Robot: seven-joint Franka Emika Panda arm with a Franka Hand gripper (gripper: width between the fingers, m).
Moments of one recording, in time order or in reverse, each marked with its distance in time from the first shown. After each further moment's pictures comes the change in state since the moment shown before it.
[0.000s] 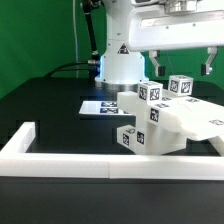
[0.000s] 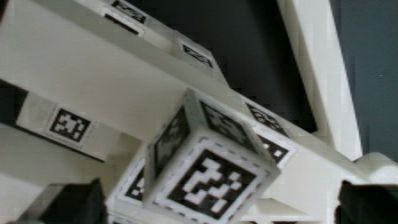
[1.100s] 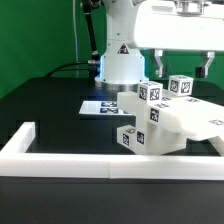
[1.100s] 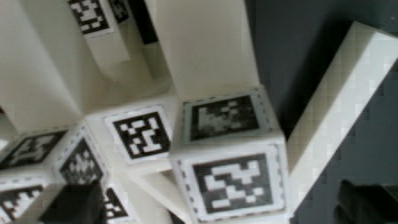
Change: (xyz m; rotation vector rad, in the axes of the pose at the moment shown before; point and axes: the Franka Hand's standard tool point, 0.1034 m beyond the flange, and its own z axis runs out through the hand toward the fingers) arm 0.002 0.001 0.005 -0.049 0.010 -0.685
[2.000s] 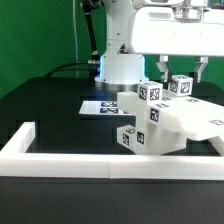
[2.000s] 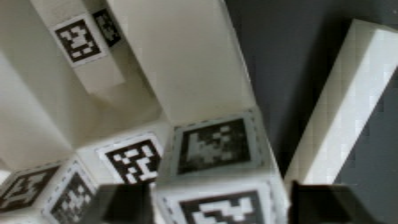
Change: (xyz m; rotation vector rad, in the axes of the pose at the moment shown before) arm -0.004 -0.001 0.006 -0.007 -0.014 0.063
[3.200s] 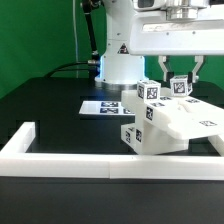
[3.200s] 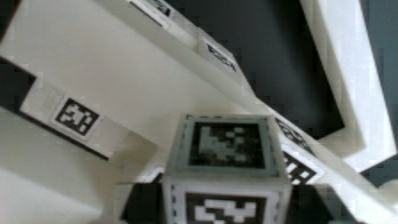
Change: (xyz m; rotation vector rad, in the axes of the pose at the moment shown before) arm 0.000 -0.001 0.000 0.008 0.000 0.821
